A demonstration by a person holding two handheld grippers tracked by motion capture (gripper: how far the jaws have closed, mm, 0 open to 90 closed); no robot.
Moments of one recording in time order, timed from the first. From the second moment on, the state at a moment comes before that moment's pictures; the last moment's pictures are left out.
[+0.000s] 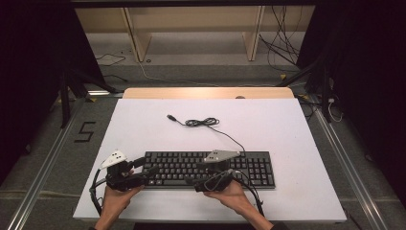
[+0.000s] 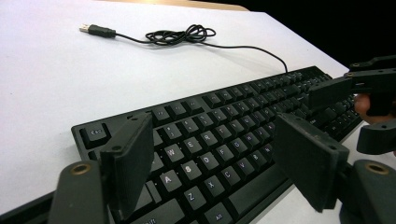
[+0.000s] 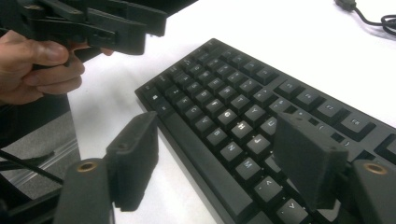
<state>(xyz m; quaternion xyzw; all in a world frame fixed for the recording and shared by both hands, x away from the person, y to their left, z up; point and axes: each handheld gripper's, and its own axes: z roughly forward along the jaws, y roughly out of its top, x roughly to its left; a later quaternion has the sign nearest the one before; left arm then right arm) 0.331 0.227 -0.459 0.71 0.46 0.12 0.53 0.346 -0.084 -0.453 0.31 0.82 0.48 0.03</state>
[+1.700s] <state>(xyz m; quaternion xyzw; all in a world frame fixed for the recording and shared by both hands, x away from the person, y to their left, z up) 0.331 0.226 -0.459 0.71 0.45 0.11 0.53 0.346 -0.069 -0.478 0.31 0.85 0.41 0.05</state>
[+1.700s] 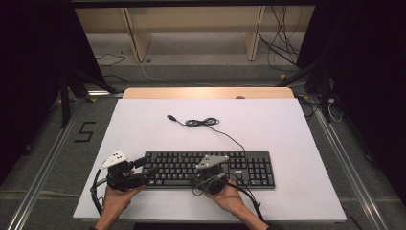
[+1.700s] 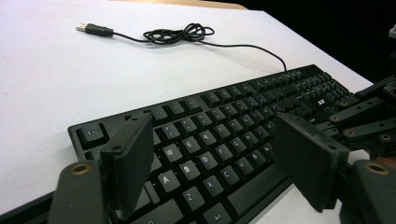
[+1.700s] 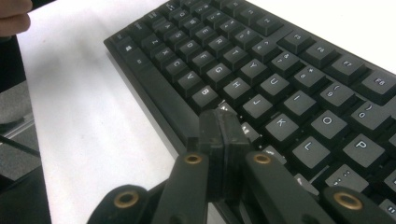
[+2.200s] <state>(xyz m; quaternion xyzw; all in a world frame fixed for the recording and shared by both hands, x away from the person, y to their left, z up) 0.331 0.226 -0.459 0.71 0.45 0.12 0.53 0.346 -0.065 -0.484 0.31 0.86 0.40 0.05</state>
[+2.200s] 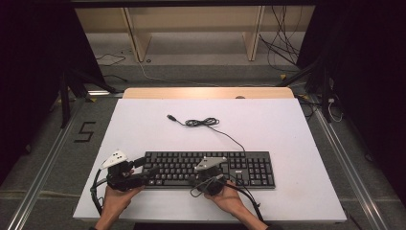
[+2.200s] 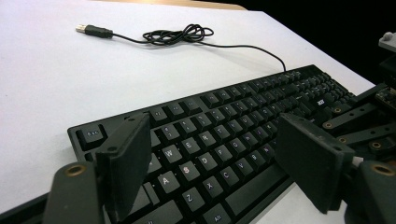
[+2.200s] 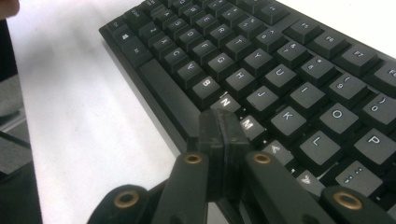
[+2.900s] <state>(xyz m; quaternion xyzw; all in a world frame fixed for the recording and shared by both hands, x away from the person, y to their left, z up) 0.332 0.227 -0.460 0.71 0.45 0.12 0.53 0.345 -0.078 -0.470 0.32 0.83 0.45 0.03</state>
